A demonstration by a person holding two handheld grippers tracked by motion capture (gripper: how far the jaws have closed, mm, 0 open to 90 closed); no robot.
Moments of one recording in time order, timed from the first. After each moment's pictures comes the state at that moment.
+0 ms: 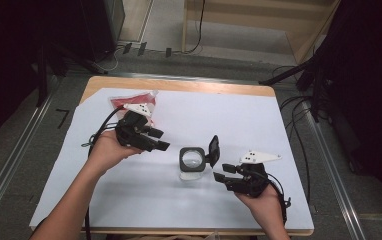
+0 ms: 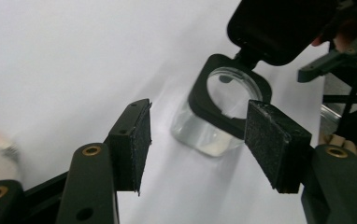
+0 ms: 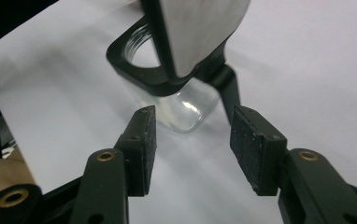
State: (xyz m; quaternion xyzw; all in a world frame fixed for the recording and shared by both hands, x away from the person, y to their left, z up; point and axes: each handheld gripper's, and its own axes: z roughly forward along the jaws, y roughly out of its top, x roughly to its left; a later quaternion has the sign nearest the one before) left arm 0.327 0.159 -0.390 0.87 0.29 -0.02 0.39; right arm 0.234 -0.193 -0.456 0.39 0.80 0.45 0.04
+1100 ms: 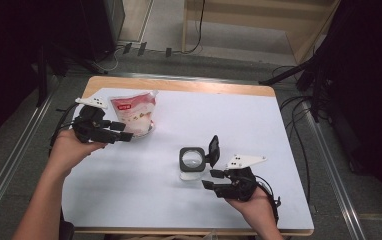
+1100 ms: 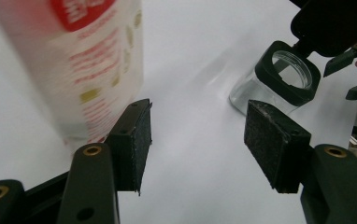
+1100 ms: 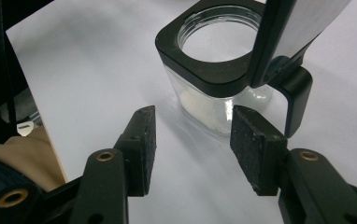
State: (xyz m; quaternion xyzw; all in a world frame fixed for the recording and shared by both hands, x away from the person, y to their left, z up) left arm 0.322 0.254 -0.381 0.84 0.38 0.02 0.40; right arm 0.229 -0.168 -0.459 0.34 0.83 0.44 0.01
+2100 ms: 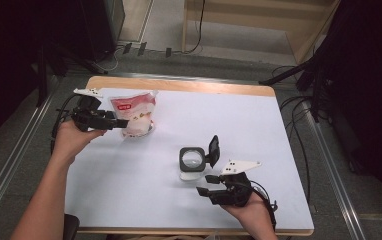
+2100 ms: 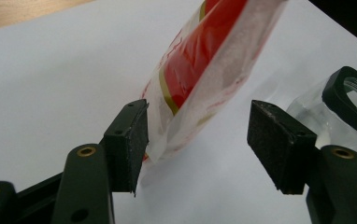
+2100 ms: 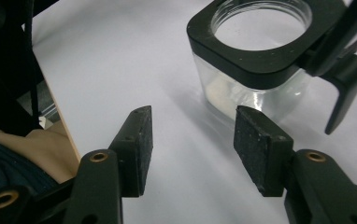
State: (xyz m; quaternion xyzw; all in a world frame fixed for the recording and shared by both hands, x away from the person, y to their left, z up) left arm 0.367 0.267 -0.402 0.82 0.41 0.04 0.40; right arm 0.217 -0.155 -0.462 0.34 0.83 0.44 0.00
